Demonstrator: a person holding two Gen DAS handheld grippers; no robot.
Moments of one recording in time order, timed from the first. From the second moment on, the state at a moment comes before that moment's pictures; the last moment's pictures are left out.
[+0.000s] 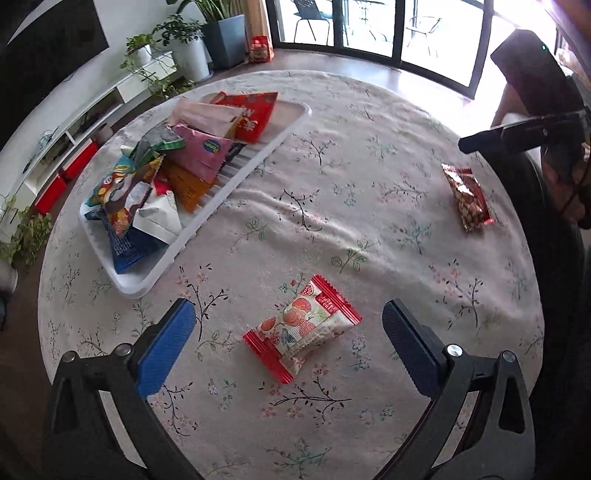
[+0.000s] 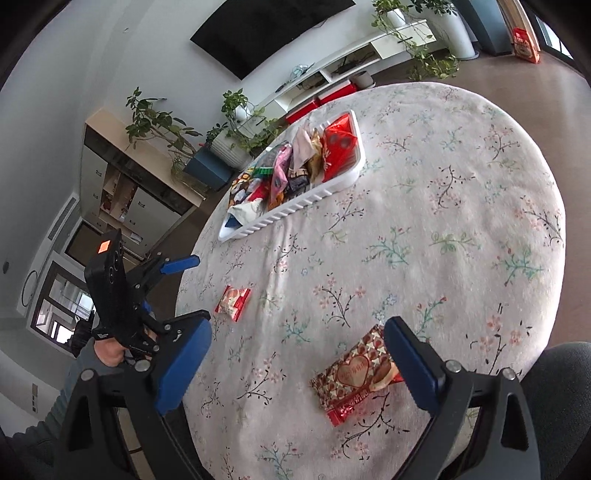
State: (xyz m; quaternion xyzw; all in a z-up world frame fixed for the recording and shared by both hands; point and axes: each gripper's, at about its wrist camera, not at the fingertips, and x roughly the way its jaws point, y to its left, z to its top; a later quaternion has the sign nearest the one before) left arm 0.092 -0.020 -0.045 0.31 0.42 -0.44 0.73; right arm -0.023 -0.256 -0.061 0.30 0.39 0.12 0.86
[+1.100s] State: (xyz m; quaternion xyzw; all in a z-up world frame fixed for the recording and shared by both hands) left arm 0.100 -0.030 -0.075 0.25 0.52 -0.41 0.71; right arm -0.023 -0.243 -0.057 0.22 0.42 0.07 0.88
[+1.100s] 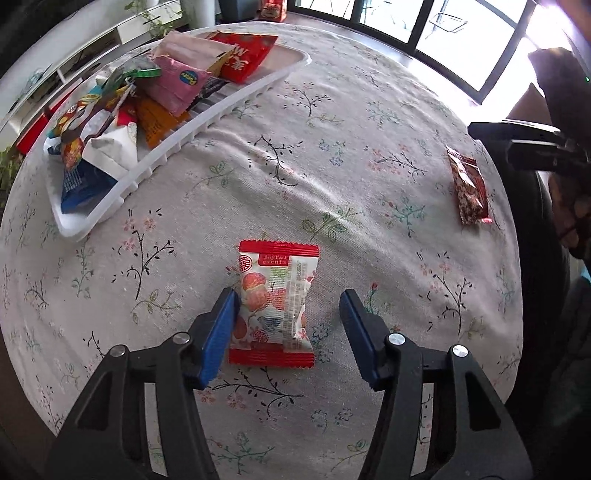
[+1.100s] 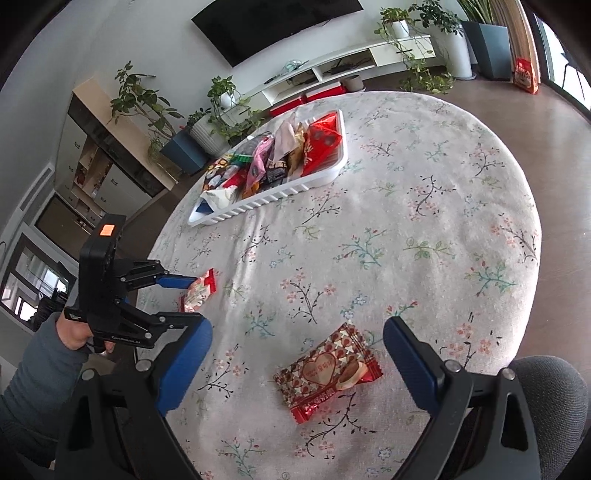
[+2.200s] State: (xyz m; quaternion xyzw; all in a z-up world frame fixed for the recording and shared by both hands) left arm 0.048 0.000 -0.069 0.10 0.49 -0.35 0.79; right arm -0.037 -0.205 -0.074 0.18 0.50 0.00 0.85
